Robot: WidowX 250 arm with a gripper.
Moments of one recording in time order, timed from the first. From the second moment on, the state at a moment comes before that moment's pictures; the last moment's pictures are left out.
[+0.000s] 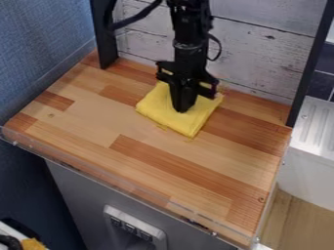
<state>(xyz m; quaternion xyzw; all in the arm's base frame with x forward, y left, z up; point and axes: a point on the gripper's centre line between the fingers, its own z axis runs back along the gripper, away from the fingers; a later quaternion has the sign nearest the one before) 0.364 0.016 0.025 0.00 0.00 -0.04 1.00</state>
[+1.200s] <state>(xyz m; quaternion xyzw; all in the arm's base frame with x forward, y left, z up) 0.328 0.068 0.121 0.00 -0.02 0.01 1.00</state>
